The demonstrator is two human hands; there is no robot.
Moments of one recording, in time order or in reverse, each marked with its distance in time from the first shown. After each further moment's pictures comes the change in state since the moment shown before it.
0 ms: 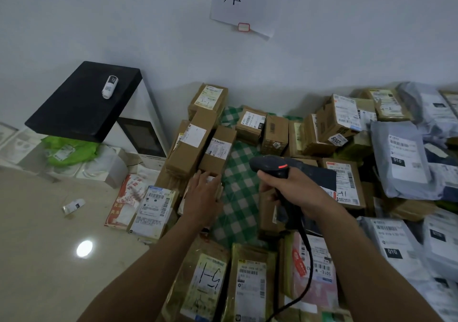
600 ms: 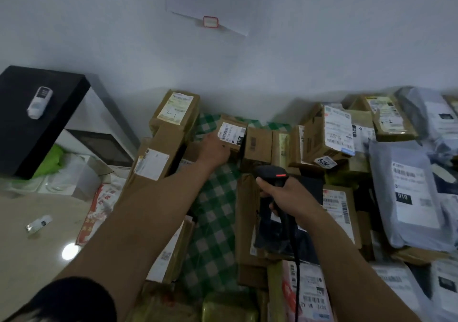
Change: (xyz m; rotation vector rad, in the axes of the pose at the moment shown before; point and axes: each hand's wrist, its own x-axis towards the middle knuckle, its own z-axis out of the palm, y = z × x) left_hand 0.274 0.082 0.027 -0.278 0.002 -0.055; right_hand 0.123 0.013 -0.073 0.017 0.128 0.159
